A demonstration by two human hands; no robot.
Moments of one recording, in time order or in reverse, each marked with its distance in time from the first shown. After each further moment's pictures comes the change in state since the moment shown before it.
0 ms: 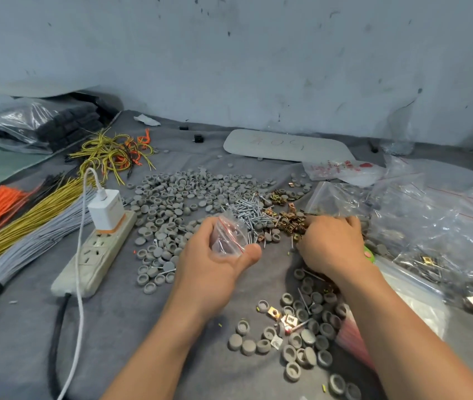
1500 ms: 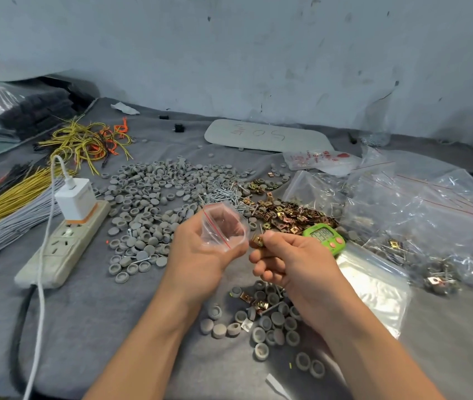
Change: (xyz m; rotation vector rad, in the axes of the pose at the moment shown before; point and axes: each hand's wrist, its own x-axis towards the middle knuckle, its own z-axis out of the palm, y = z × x) left_hand -0.004 0.009 0.021 -0.243 -0.138 0.133; right_hand -0.075 0.000 0.010 1.779 -0.332 0.096
